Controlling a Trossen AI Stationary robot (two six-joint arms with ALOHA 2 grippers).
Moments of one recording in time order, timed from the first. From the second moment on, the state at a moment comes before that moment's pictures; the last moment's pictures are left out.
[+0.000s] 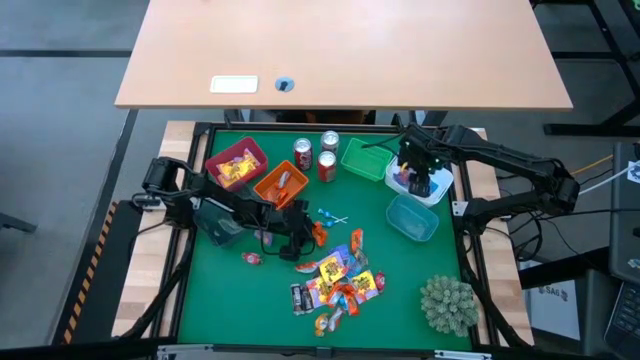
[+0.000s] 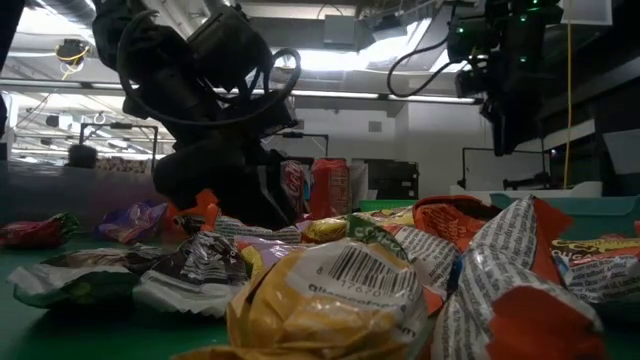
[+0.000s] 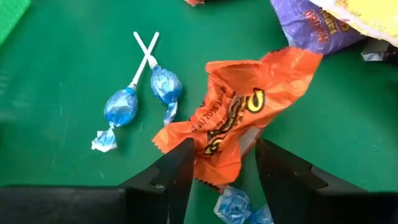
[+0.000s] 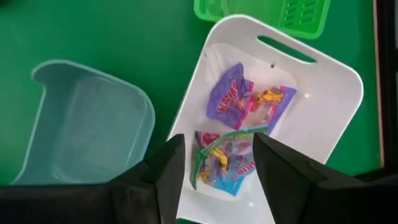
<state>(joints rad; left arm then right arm) -0.10 1.80 0.75 0.26 -0.15 0.16 -0.52 1.25 1.04 -1.15 0.02 -0.31</state>
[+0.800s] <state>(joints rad) -0.10 1.79 0.78 0.25 -0.15 0.16 -0.52 1.25 1.04 -1.06 -0.23 -0.30</state>
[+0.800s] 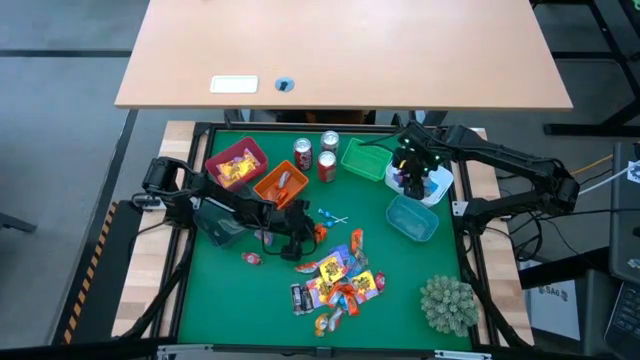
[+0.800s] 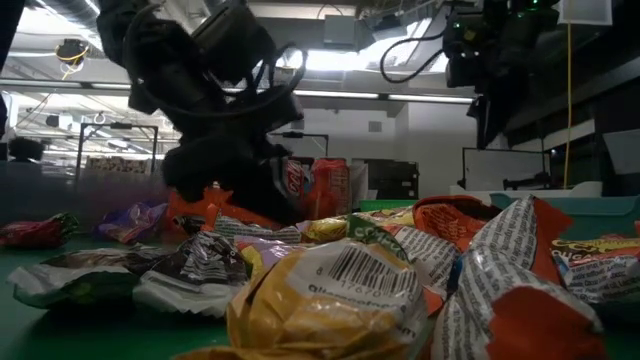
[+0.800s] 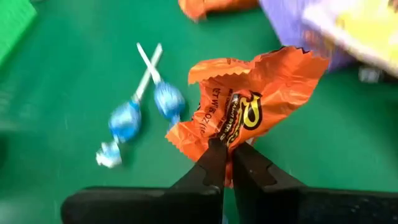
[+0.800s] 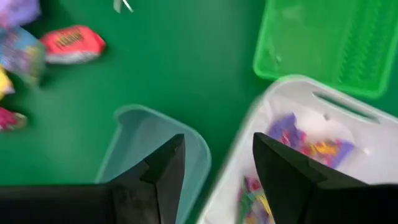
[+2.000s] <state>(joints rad) 0.18 1.30 0.94 -0.66 -0.35 -0.08 -0.03 1.28 1.04 -0.65 -0.24 -0.26</state>
